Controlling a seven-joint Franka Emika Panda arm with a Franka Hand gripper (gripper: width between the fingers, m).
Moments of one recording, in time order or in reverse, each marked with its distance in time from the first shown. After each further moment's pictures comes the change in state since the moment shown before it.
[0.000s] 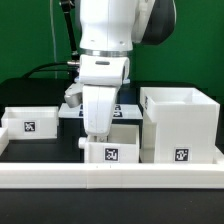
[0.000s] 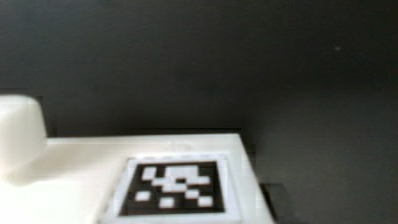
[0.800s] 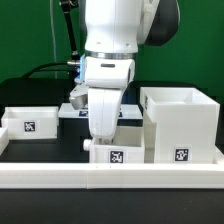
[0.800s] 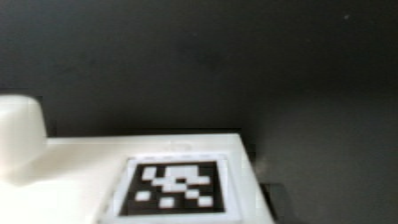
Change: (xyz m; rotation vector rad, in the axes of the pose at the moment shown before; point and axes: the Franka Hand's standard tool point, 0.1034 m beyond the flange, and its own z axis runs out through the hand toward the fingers) arm 0.011 0.002 0.002 0.003 -0.001 -0.011
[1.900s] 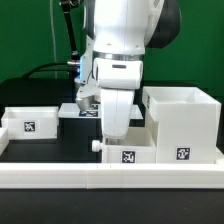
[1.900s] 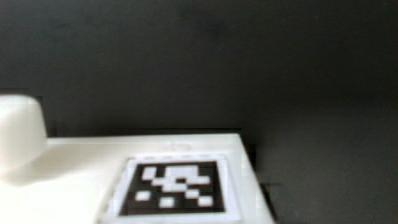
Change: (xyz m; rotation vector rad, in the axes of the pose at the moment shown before) arm 0.007 -0.002 0.002 -0.023 -0.015 -0.068
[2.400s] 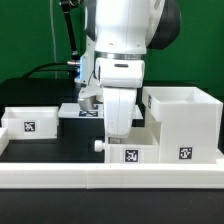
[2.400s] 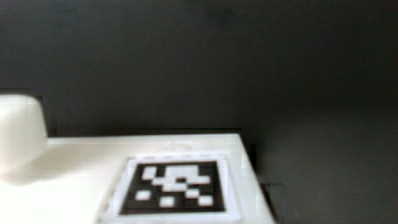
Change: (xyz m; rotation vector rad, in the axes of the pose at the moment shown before) arm 0.005 0.000 0.000 -0.019 0.003 -0.011
